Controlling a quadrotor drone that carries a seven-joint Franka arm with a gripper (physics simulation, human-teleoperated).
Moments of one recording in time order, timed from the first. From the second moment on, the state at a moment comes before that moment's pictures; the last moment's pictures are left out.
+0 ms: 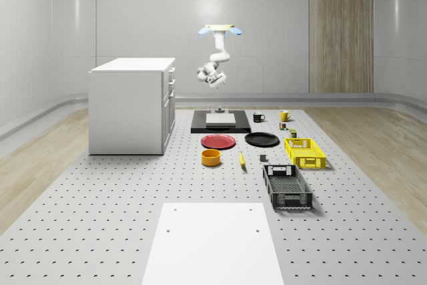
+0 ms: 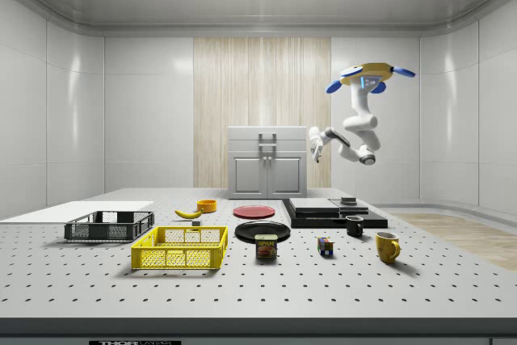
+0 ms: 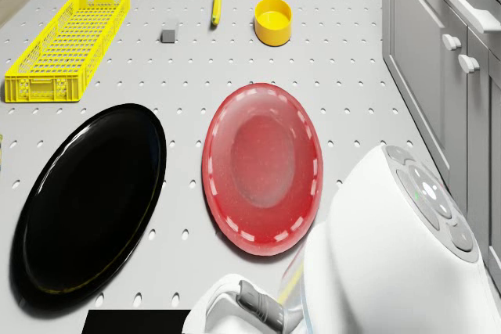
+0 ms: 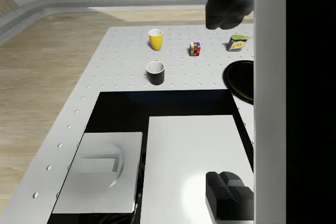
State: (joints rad) arm -0.67 -0.92 1.07 -2.82 -1.78 1.30 1.32
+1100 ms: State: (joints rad) arm -1.04 -1.10 1.26 -2.90 -1.97 1.19 1.58
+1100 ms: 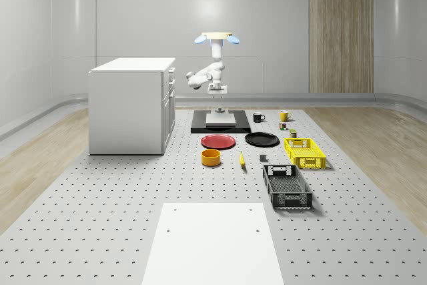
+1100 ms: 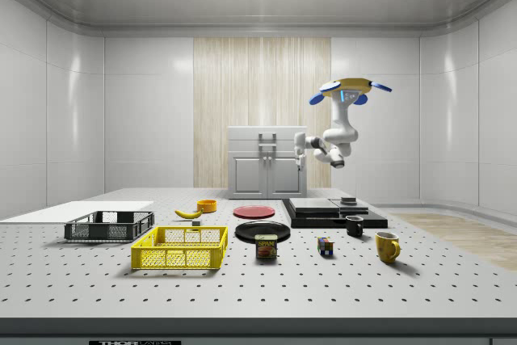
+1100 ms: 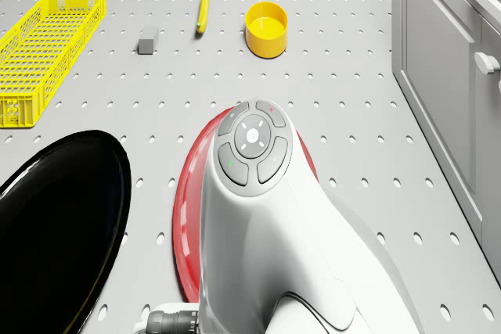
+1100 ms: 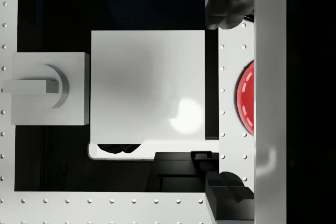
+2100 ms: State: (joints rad) arm -1.09 -1.20 1.30 -2.89 -1.92 1.28 1.62
